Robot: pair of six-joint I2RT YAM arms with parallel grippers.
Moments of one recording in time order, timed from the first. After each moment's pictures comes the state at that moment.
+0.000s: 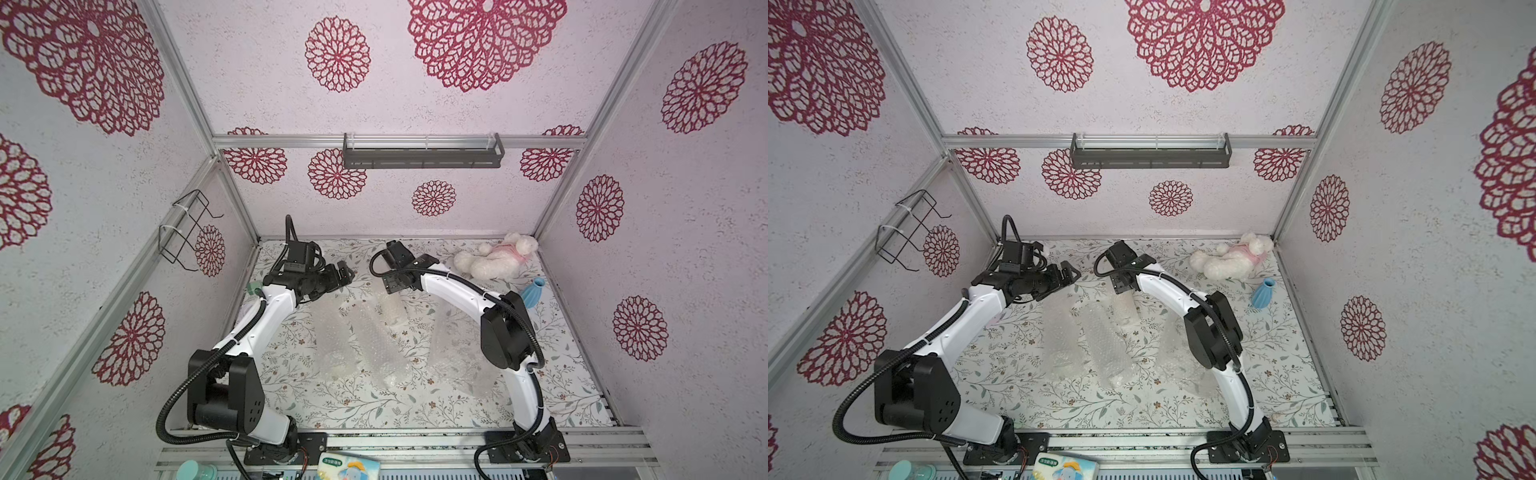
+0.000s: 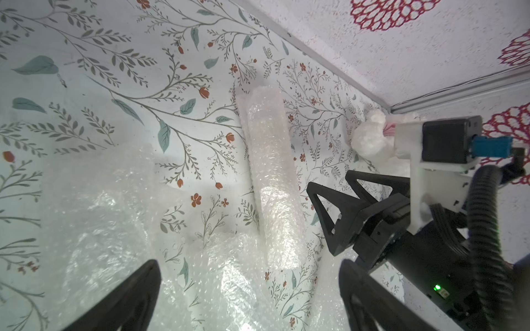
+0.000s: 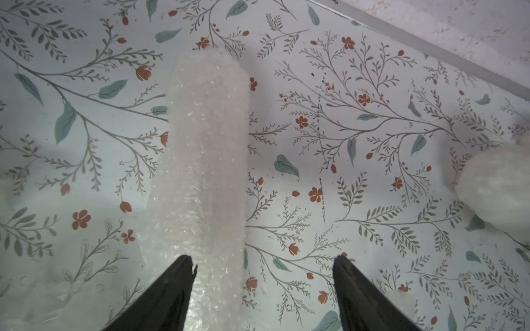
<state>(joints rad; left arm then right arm) -0.17 1.53 1.23 -0.54 0.31 -0.54 0.73 2.17 1.92 -0.73 0.33 0.23</state>
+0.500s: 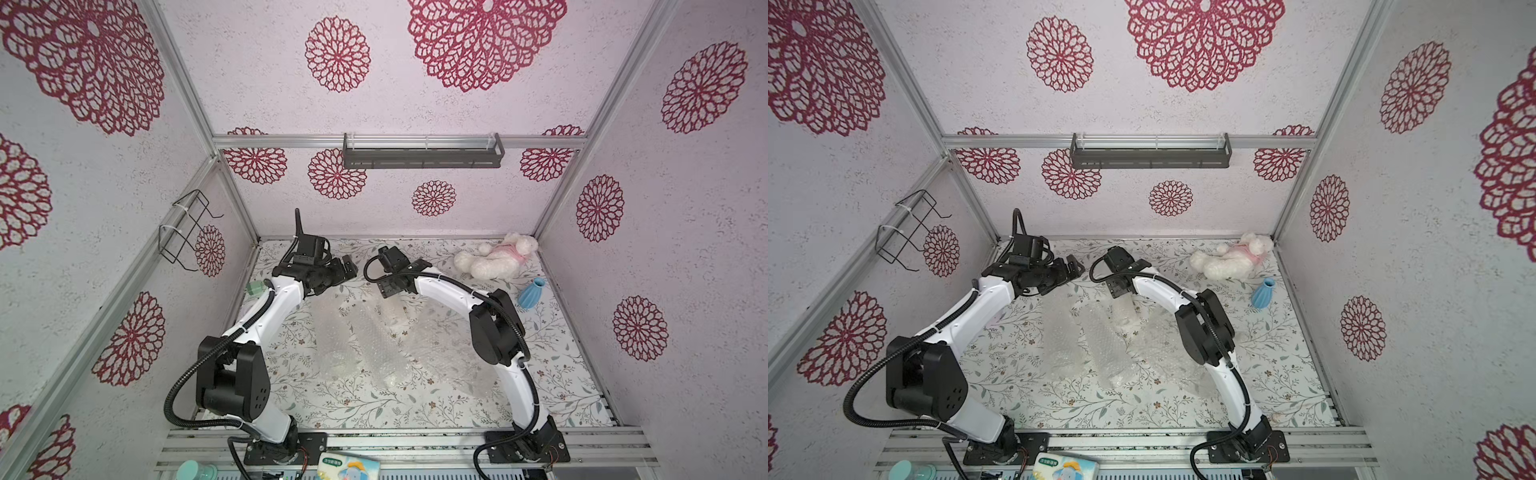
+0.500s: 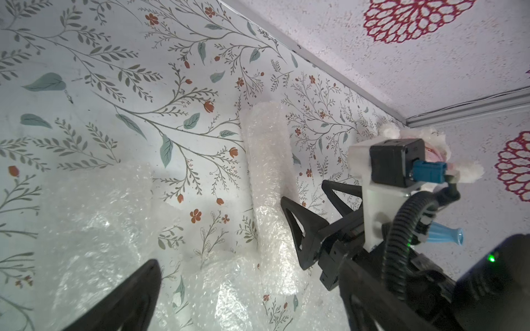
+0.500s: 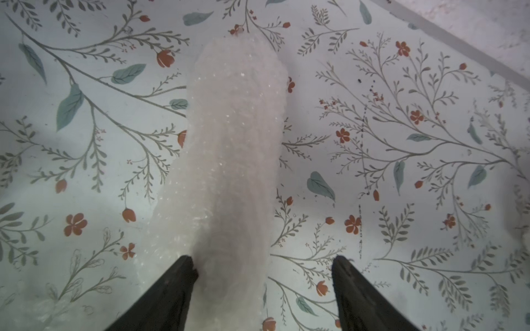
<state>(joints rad) -0.21 1.61 1.31 -0.54 0.22 -0.59 0.72 2.25 1.91 -0.61 0.23 0.17</state>
